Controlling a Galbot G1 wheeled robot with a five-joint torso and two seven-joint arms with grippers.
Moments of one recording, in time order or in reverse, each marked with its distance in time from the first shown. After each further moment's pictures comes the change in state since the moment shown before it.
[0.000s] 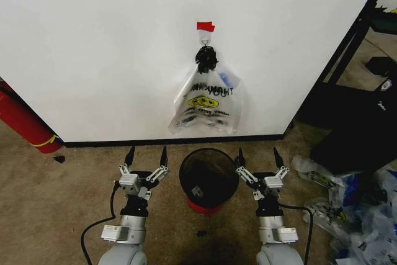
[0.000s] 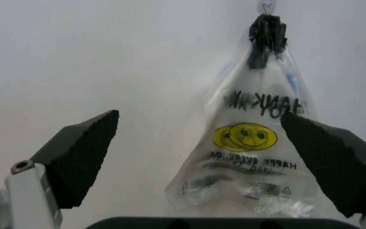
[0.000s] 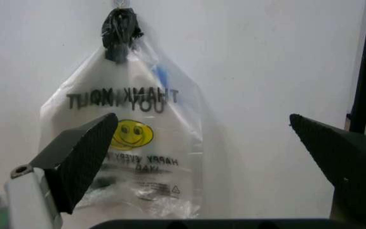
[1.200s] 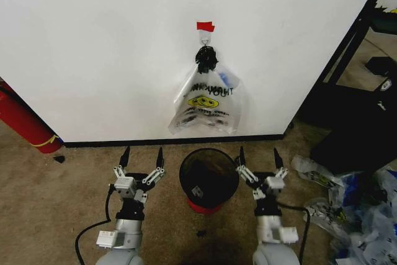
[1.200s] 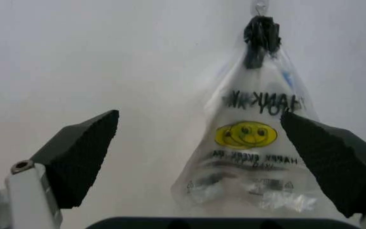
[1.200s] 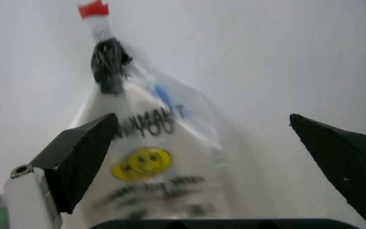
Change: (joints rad) left arm 0.068 -0.010 -0.007 -0.035 0.072 -0.035 -0.008; right arm 0.135 -0.049 -0.057 -0.033 0.374 -0.029 -0.043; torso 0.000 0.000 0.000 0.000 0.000
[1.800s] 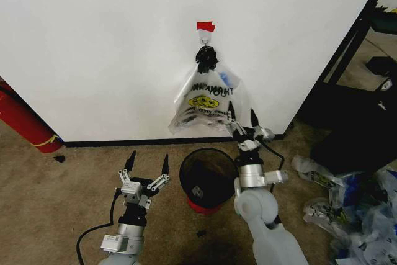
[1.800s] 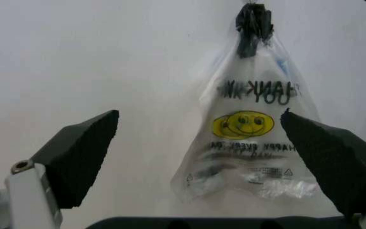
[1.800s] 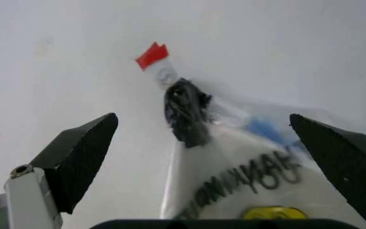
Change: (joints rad) left arm -0.020 0.030 0.004 0.026 0.022 0.004 0.000; right arm 0.345 0.012 -0.102 -0.134 0.370 -0.072 -0.163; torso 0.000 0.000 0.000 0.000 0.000
